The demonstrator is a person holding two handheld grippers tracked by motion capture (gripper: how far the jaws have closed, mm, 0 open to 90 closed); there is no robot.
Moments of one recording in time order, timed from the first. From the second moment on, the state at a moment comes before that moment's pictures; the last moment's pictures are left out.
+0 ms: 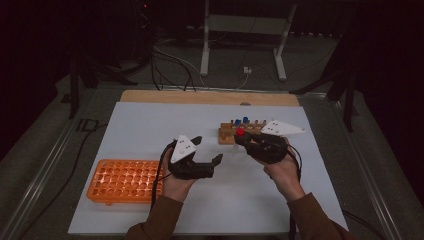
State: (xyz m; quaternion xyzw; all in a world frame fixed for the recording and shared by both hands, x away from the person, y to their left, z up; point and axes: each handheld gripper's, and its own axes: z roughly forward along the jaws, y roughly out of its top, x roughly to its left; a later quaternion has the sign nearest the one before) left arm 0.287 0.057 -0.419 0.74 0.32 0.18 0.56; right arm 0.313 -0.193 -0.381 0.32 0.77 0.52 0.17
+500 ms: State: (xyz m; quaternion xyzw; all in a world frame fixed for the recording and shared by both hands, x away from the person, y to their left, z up) left arm 0.289 0.042 -0.423 0.77 0.28 0.15 0.55; right arm 0.301 -0.165 -0.386 0.28 0.79 0.53 0.13
